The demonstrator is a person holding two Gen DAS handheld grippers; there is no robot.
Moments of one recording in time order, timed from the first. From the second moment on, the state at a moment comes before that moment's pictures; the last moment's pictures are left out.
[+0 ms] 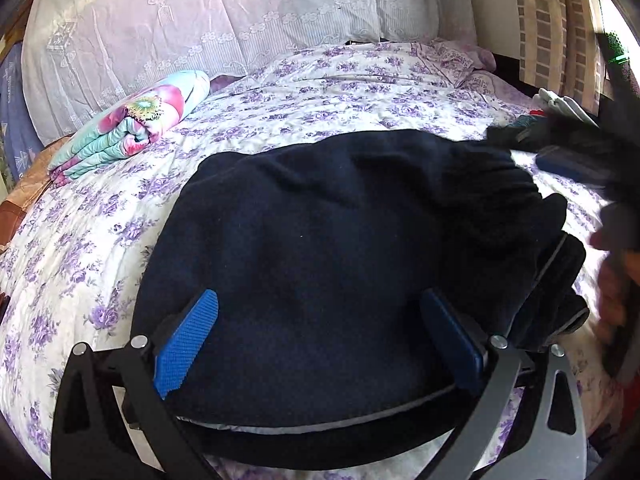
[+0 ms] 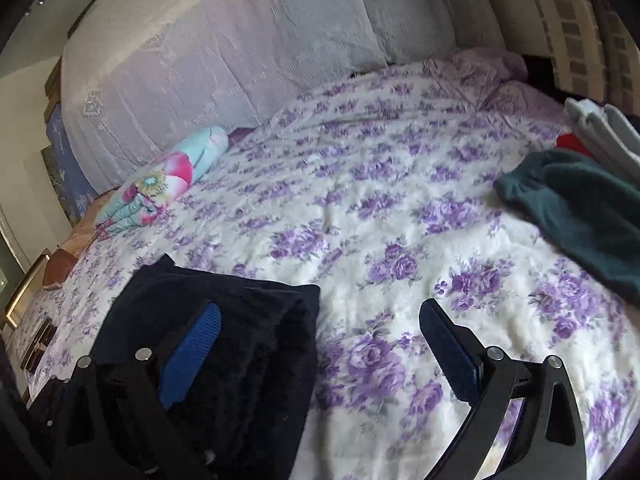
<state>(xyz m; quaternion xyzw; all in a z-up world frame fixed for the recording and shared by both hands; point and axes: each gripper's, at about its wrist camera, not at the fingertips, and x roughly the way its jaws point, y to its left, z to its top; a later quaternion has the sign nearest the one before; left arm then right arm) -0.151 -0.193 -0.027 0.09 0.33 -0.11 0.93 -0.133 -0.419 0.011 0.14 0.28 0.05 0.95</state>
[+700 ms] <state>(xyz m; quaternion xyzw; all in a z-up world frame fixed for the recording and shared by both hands) -0.161 -0.109 0.003 -0.02 0.35 -0.19 0.92 -0.171 -0.444 -0.030 0.27 0.36 0.17 0.88</state>
